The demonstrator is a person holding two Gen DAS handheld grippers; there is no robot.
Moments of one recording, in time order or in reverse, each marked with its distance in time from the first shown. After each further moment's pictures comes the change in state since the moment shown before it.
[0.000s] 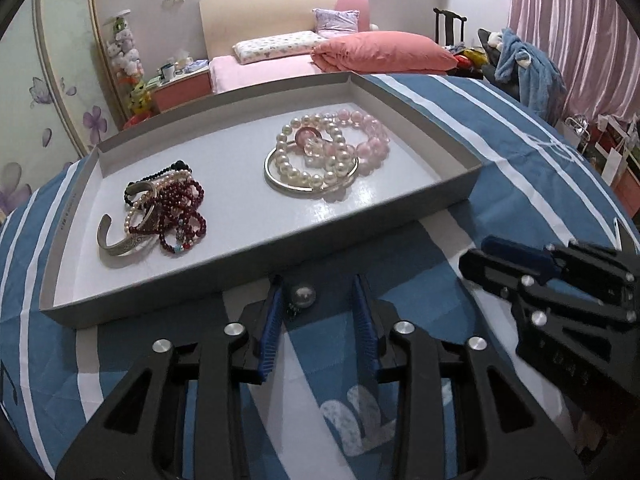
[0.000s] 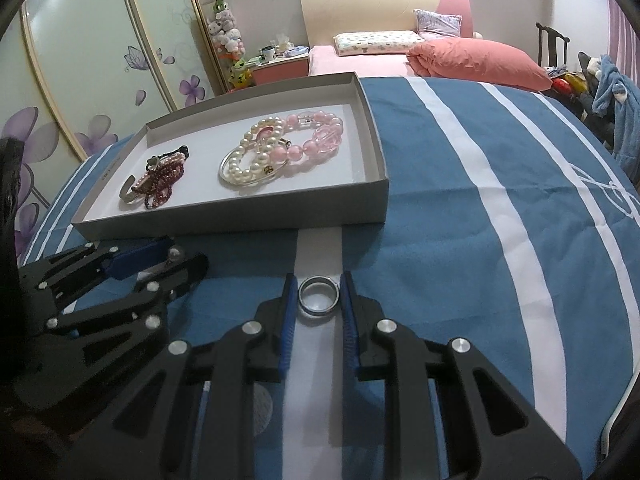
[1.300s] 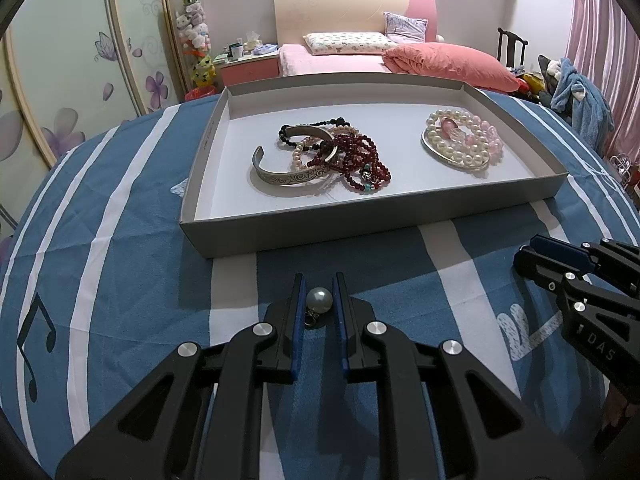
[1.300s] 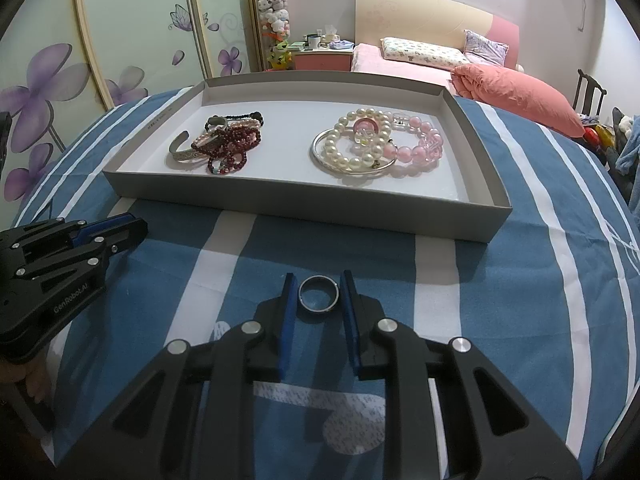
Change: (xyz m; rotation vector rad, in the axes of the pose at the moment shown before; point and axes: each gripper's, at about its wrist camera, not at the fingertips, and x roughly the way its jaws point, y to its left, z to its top) left arm -0.038 0.100 -0.046 -0.157 0.006 0.137; right arm 0.008 0.074 -0.008 -0.198 0.024 0.009
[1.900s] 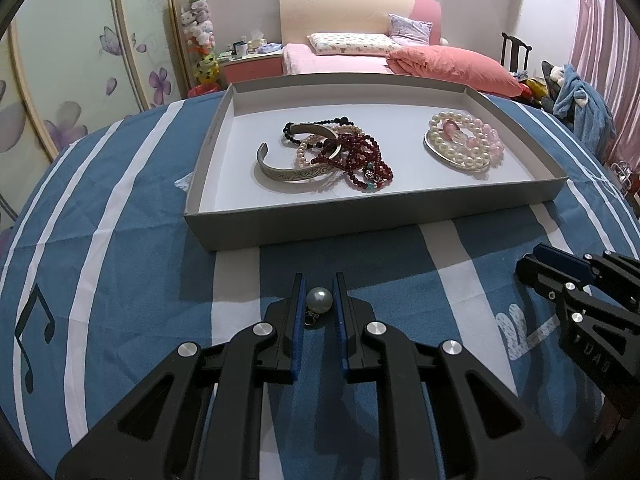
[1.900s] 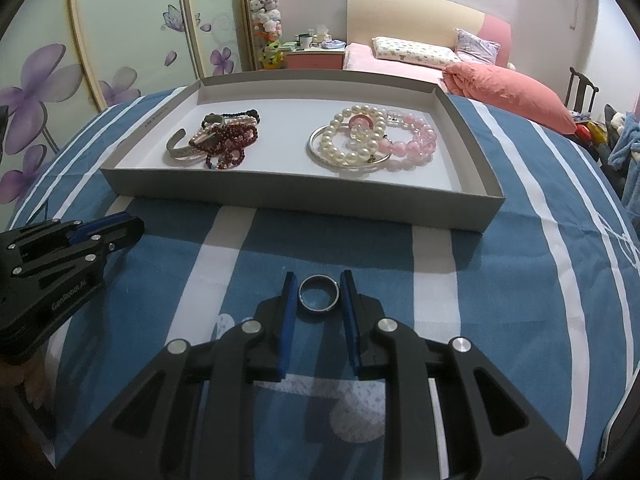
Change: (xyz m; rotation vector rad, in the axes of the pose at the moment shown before) left arm -0.001 0.003 -0.003 -0.028 0.000 -0.002; right arm -0.002 0.004 -0.005 0.014 0.001 -0.032
